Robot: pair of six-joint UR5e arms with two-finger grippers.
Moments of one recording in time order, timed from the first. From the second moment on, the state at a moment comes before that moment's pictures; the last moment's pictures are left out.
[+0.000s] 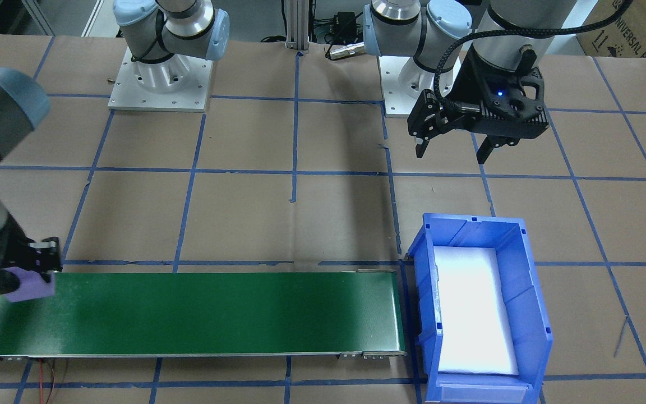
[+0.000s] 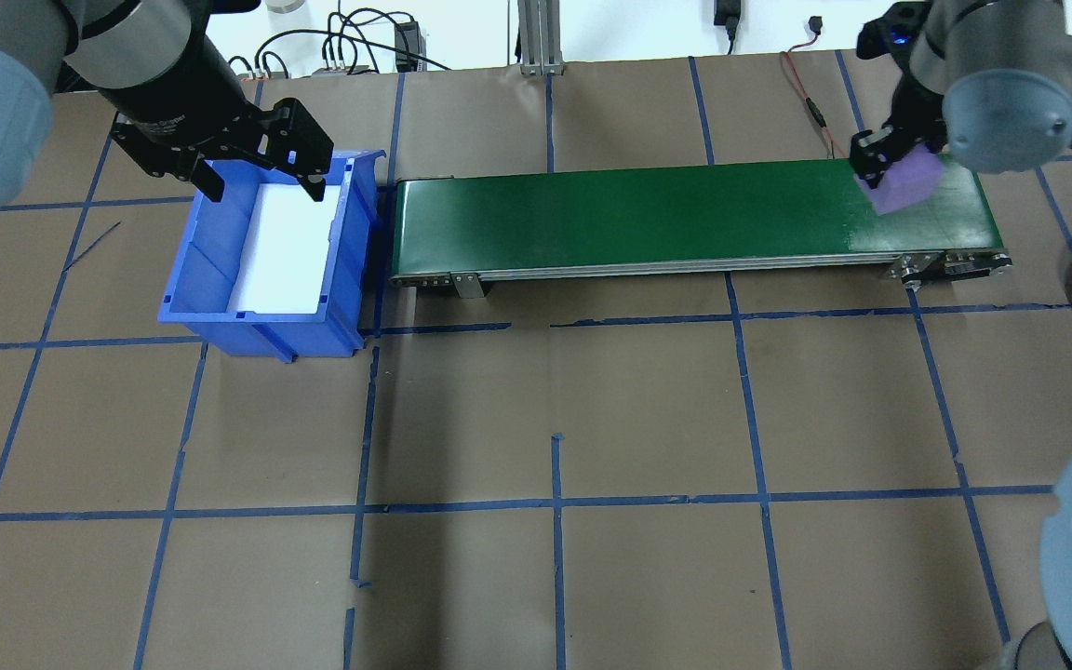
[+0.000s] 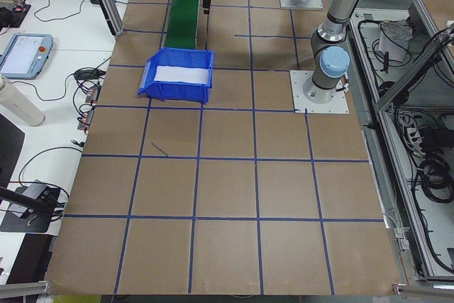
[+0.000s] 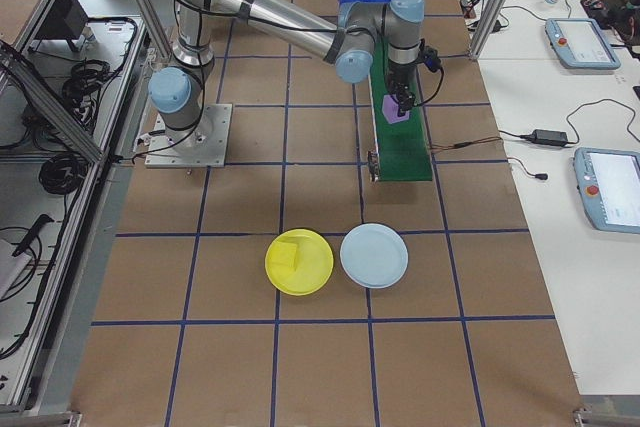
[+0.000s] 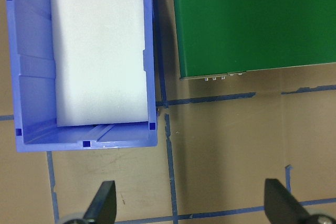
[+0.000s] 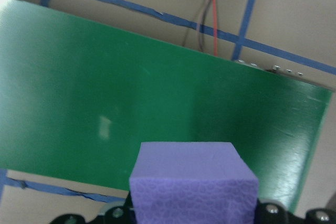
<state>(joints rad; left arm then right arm) -1.57 -1.58 -1.54 -1.50 1.53 0.07 1.29 -1.23 1.60 -2.08 -1.69 -0.60</state>
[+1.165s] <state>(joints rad) -1.57 -1.59 -1.54 -1.51 1.54 0.07 0.82 -1.02 1.58 -2.29 -1.63 -1.18</state>
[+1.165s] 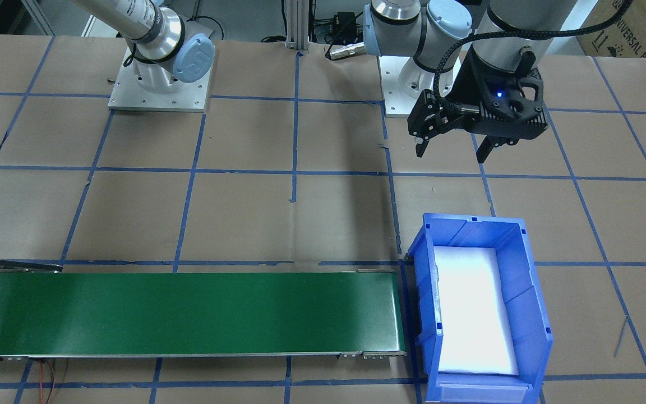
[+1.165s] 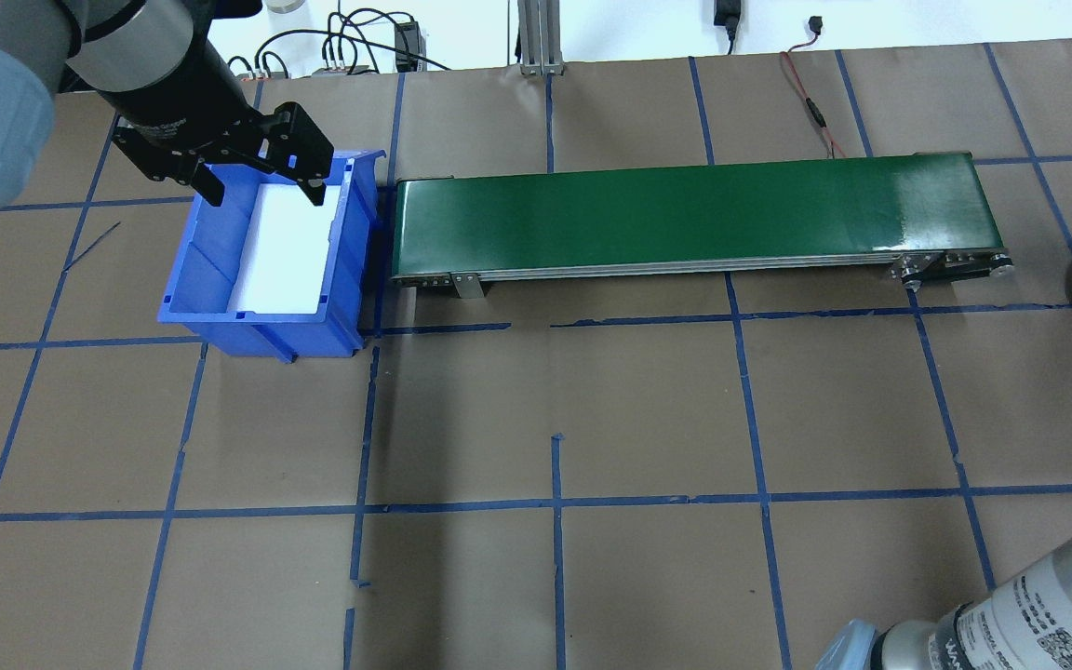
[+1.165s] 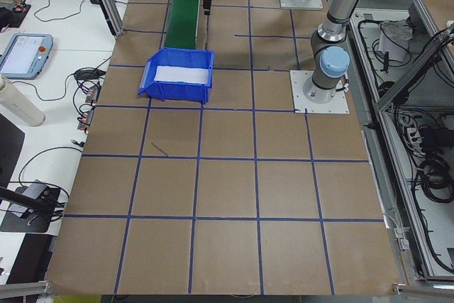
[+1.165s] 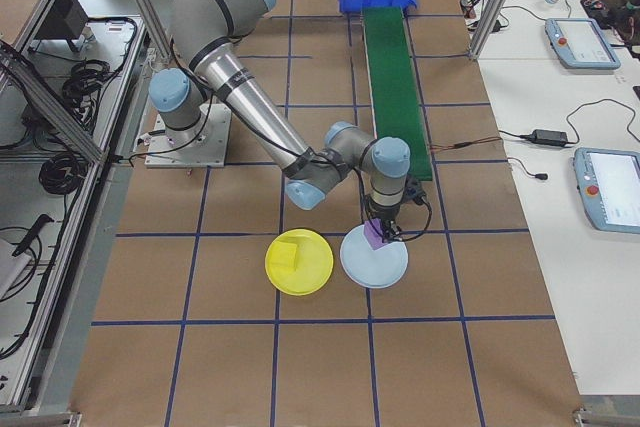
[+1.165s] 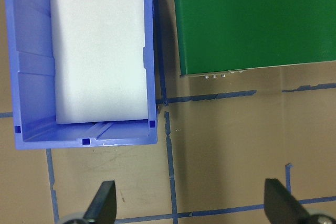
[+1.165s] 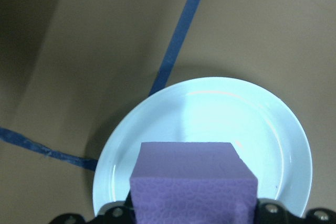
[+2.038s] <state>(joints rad) -1.57 -1.59 -1.52 -1.58 1.61 0.07 0.81 -1.12 1.59 -2.22 -1.63 -1.15</state>
